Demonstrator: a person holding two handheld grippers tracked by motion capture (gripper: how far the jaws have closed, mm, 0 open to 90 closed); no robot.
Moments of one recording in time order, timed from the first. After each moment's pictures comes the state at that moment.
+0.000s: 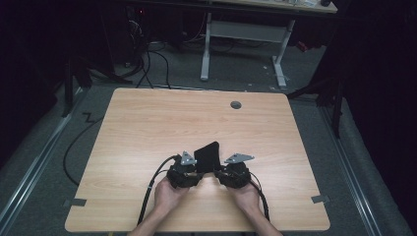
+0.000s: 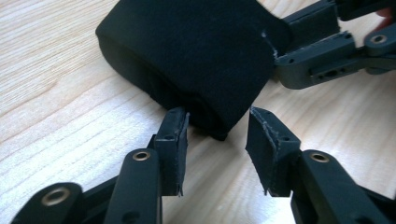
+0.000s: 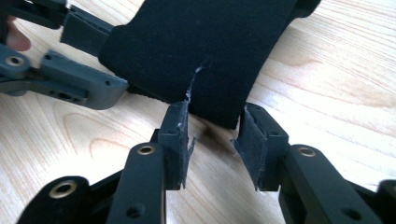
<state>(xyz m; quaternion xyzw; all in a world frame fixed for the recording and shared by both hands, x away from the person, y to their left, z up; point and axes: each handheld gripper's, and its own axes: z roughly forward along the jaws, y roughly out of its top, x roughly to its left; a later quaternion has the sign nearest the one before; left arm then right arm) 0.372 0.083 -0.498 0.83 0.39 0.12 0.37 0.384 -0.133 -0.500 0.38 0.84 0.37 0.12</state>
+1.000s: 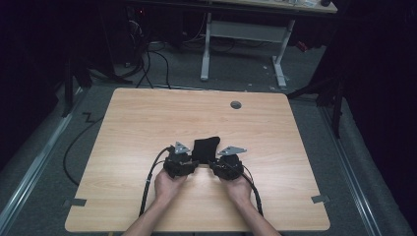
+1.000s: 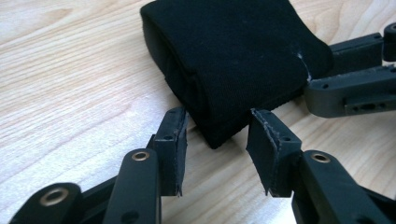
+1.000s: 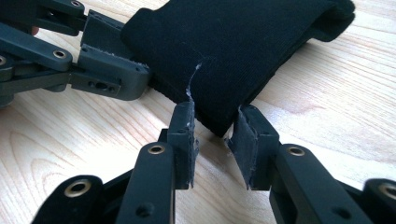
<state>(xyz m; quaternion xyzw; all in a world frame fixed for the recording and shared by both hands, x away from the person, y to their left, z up) 0.403 0.099 -0.503 0.79 0.45 0.14 0.40 0.405 -0.111 -0.498 0.39 0.83 0.38 0.13</state>
